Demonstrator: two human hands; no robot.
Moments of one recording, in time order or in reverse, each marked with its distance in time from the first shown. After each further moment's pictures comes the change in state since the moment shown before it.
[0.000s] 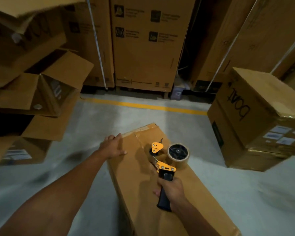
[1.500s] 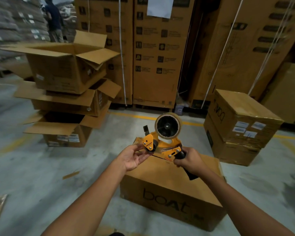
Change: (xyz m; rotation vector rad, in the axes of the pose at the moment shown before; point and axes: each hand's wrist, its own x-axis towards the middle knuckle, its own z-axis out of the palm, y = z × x) left_hand -0.409 0.083 0.032 -1.961 -0.229 -0.018; right_hand -0.255 -0.002 -0.157 -0.741 -0.162 -0.778
